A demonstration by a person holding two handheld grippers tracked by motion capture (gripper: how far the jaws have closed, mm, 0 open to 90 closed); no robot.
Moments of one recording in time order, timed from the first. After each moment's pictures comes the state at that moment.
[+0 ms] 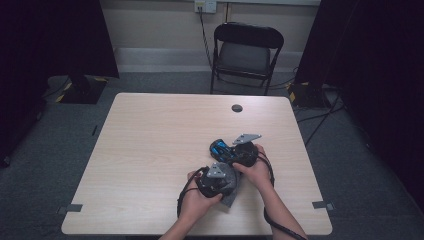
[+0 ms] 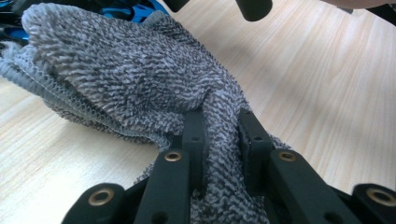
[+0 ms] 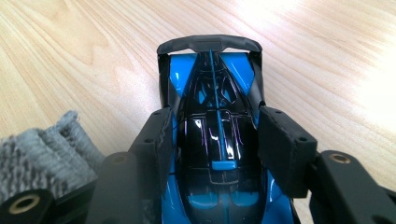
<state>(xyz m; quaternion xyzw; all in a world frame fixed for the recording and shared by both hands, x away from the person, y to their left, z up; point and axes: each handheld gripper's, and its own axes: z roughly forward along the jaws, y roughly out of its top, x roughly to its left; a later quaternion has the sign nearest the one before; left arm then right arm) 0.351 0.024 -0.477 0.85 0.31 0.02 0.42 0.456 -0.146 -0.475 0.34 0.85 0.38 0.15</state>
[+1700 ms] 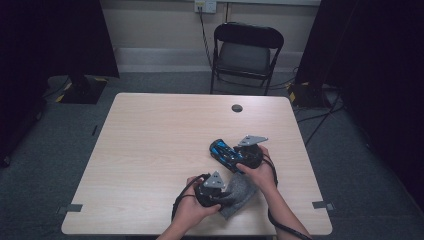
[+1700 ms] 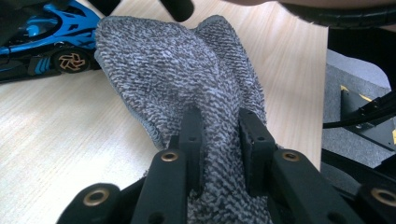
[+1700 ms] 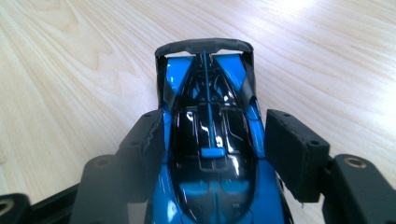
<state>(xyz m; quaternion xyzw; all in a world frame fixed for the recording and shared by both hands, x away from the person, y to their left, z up) 0.330 0.030 -0.470 0.87 0.23 0.00 0.44 0.453 -0.162 -0.480 0.33 0.83 0.42 0.15</state>
